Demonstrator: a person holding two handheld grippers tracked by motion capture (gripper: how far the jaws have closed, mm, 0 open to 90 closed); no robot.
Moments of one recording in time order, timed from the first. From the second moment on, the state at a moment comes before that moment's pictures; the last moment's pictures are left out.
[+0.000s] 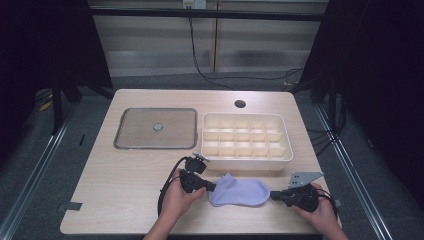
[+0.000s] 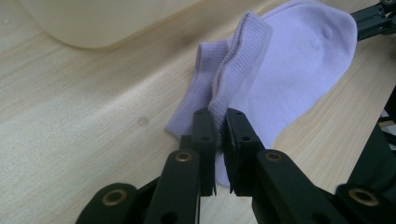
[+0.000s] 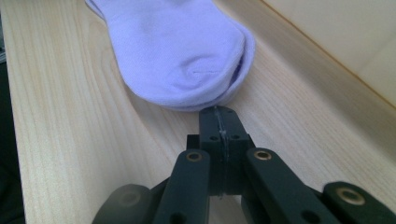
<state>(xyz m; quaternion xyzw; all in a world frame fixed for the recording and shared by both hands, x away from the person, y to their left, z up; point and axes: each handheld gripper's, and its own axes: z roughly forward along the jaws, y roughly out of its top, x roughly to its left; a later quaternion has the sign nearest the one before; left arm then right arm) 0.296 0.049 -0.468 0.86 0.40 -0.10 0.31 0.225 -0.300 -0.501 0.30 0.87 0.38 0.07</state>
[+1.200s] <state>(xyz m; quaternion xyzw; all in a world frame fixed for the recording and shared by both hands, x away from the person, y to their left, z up) 0.308 0.042 -0.482 0.86 0.40 -0.07 0.29 0.226 -0.298 -0.501 0.29 0.87 0.38 0.07</state>
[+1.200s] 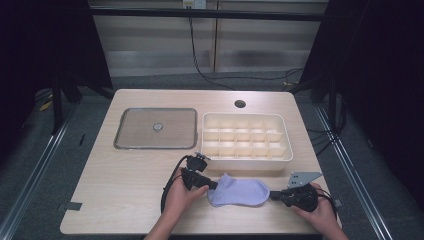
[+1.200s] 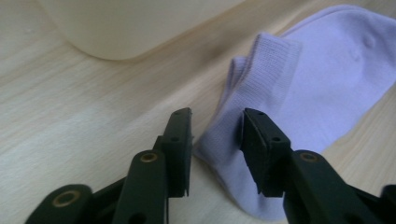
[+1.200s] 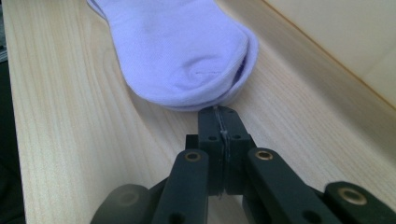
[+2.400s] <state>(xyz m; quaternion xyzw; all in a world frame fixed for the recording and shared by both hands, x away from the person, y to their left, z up) 0.309 0.048 -0.457 0.83 0.41 -0.15 0.35 0.240 -0.306 -0.497 0.31 0.86 0.38 0.08</state>
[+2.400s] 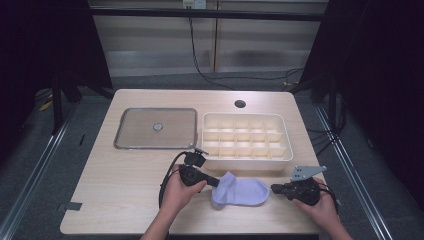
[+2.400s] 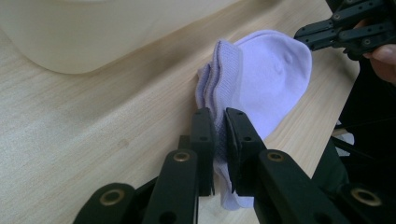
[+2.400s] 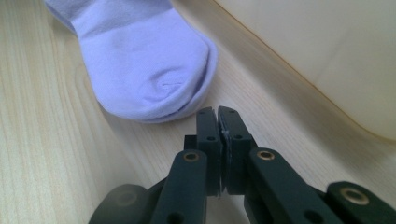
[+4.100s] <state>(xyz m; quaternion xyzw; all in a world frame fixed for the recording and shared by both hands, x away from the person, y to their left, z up) 0.309 0.013 -0.439 0.85 0.37 -0.16 0.33 0.243 -0.276 -0.501 0.28 0.88 0.38 0.06</state>
